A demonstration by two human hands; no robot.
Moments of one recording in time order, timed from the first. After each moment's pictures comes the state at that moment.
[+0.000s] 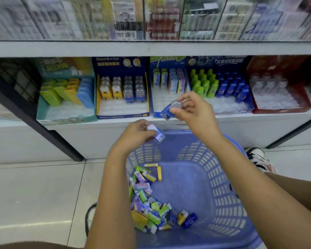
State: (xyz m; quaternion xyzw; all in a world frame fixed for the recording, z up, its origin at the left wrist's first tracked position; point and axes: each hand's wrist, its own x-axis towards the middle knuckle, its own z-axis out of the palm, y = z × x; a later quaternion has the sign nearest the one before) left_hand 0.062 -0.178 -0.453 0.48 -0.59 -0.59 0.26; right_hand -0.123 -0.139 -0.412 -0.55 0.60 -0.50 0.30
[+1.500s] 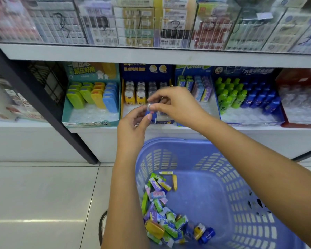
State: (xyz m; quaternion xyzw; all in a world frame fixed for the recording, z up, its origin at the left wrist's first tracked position) left_hand 0.111 -0.192 -0.429 0.48 -0.55 -0.45 0.51; right_hand -0.034 -0.214 -0.372 -0.75 0.56 -0.30 0.20
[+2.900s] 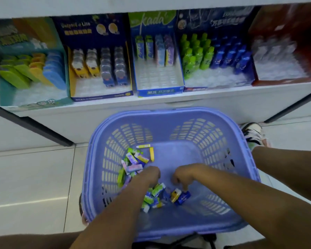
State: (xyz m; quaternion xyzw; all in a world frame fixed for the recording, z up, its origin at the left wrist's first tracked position) left_hand 0.024 -0.084 -0.627 0.39 -0.79 -0.36 -0.30; right_hand -0.130 -0.058 -0.613 -0.66 0.46 0.38 0.44
